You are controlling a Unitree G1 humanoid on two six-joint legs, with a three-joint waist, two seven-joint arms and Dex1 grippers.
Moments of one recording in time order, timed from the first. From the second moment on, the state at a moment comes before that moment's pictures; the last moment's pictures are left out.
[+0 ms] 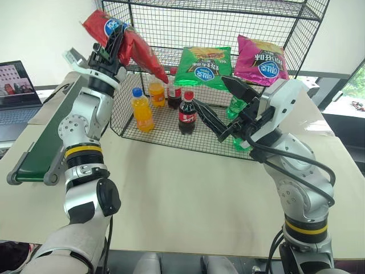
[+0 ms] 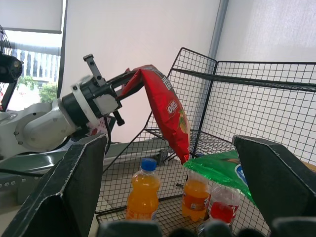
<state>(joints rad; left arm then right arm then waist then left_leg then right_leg) -1.04 0.30 0.56 0.60 -1.55 0.65 -0.25 -0.52 -0.34 0.00 -0.59 0.45 0.47 0.39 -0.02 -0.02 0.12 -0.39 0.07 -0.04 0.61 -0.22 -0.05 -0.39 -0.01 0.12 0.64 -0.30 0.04</state>
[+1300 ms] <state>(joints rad) -1.40 0.04 0.73 1.02 -1.15 0.09 0.02 -0.54 -0.34 0.02 -0.60 0.29 0.56 0.24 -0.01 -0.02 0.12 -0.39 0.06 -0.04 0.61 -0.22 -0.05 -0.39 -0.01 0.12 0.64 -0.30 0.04</state>
